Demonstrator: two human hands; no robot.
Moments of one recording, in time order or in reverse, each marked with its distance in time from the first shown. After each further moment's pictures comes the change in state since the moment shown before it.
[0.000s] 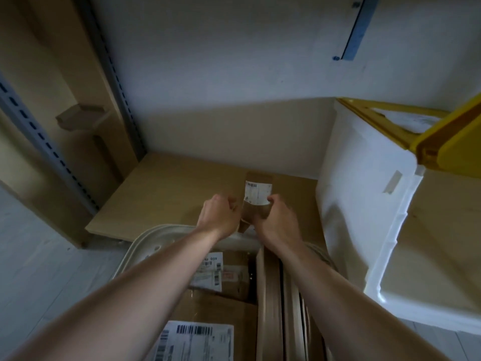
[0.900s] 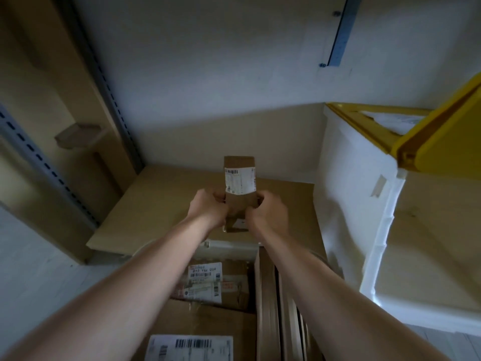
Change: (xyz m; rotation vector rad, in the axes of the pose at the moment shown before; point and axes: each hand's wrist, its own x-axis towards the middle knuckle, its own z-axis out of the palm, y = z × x) left_hand 0.019 0.015 -0.023 -0.331 -0.011 -0.170; right_hand 0.009 -0.034 -0.009 0.216 0.025 0.033
